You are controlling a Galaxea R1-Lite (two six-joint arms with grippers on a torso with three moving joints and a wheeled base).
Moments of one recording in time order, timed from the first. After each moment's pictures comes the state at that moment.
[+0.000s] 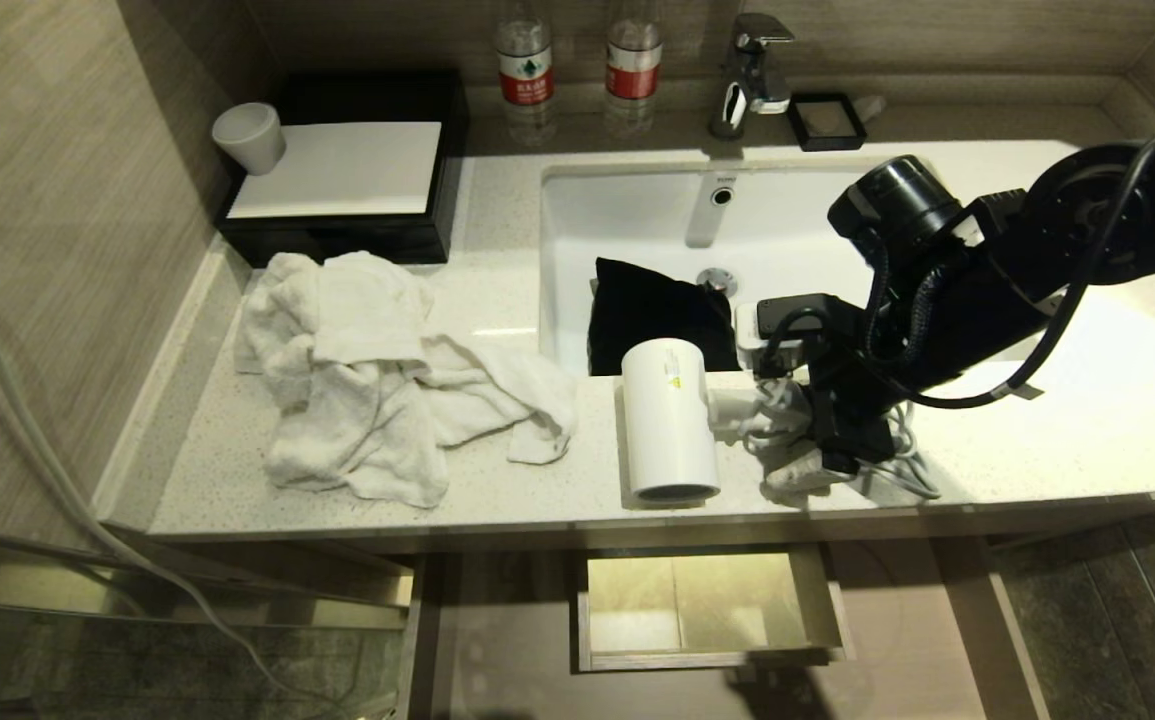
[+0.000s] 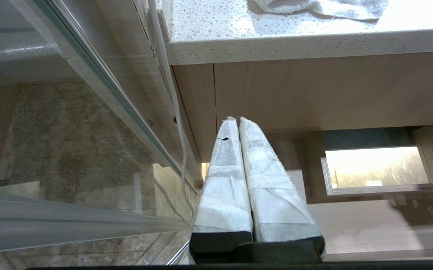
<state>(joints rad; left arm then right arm) 0.00 0.00 0.00 0.00 0.00 0.00 0.44 1.90 -1.68 0.76 0.15 -1.00</state>
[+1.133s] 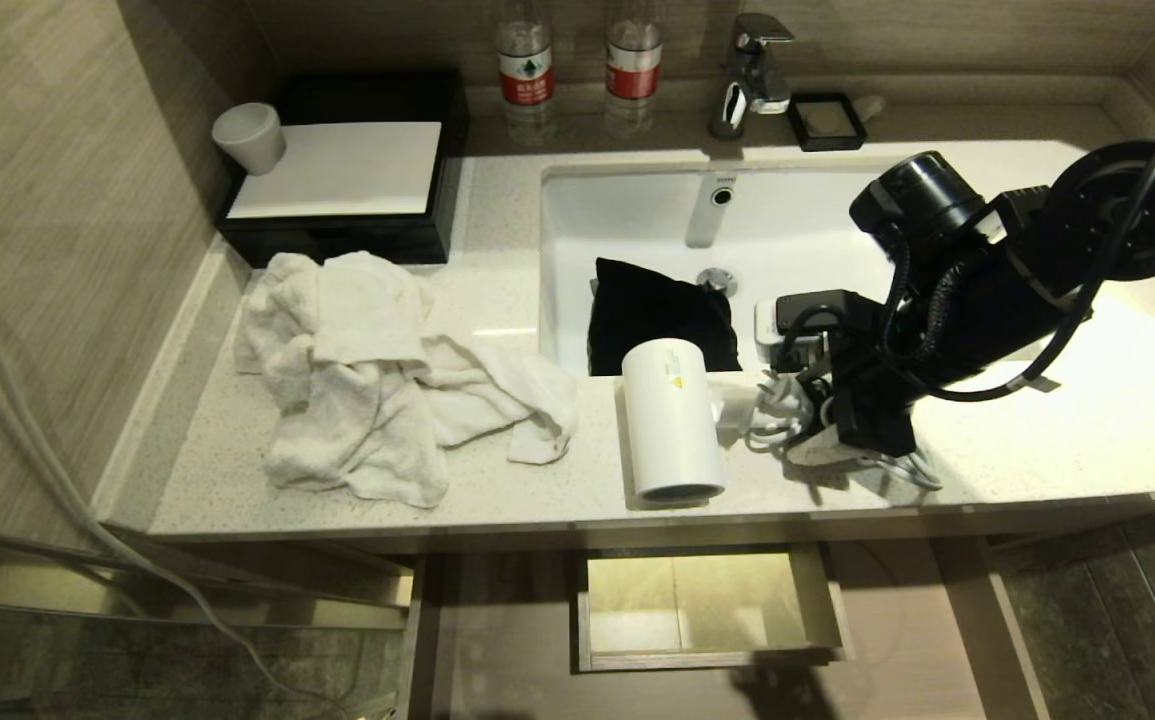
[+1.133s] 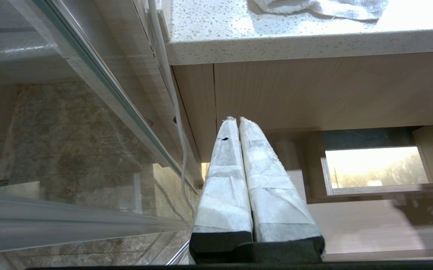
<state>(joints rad) 0.00 0.00 0.00 0.00 0.00 0.00 0.41 1.88 -1.65 0.76 0.09 -0.99</state>
